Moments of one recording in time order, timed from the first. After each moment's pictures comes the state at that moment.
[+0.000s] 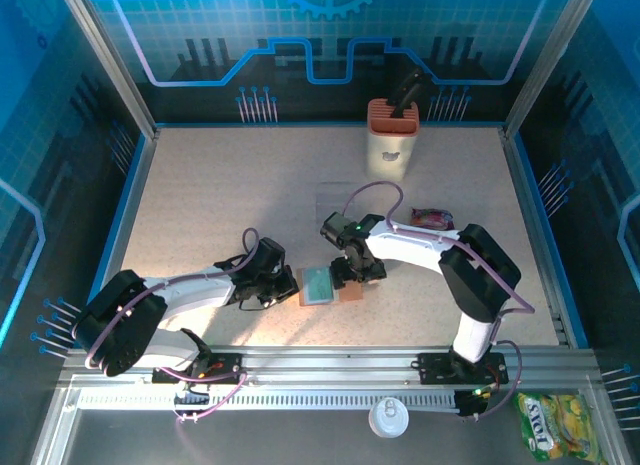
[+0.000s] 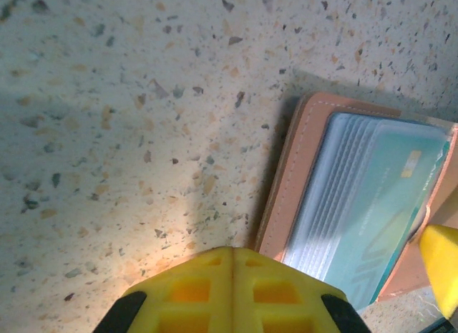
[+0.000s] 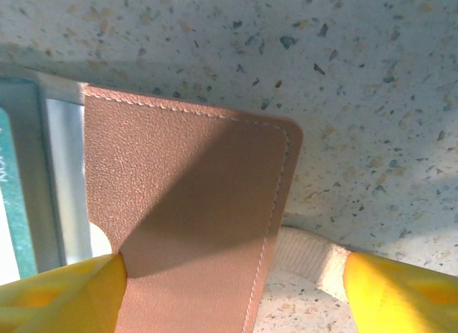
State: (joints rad) left arm -0.63 1.36 0.48 -0.16 0.25 -1.14; right arm 0.82 1.79 1.14 -0.87 0.02 0.61
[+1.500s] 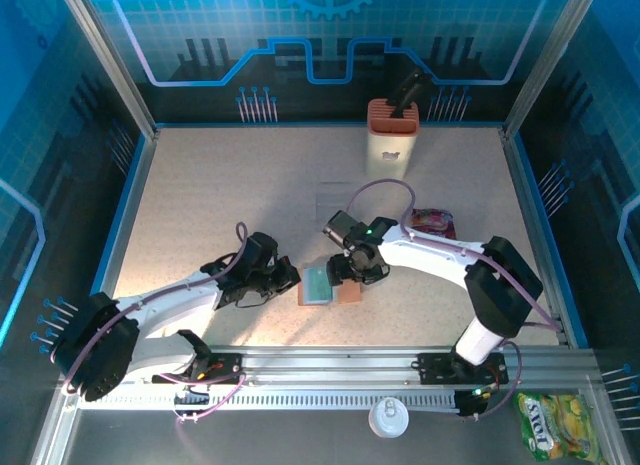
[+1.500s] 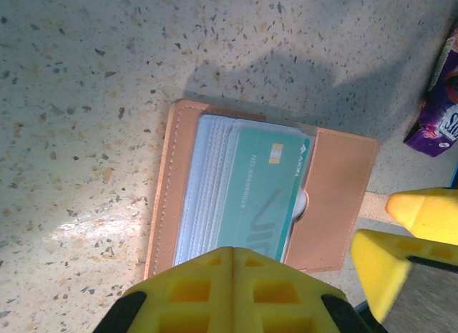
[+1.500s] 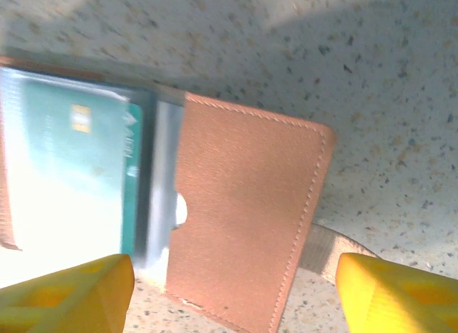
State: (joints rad) left arm -0.63 1.20 0.49 -0.16 0.26 -1.14; right arm 0.84 1.64 1.10 -0.80 -0.02 0.67
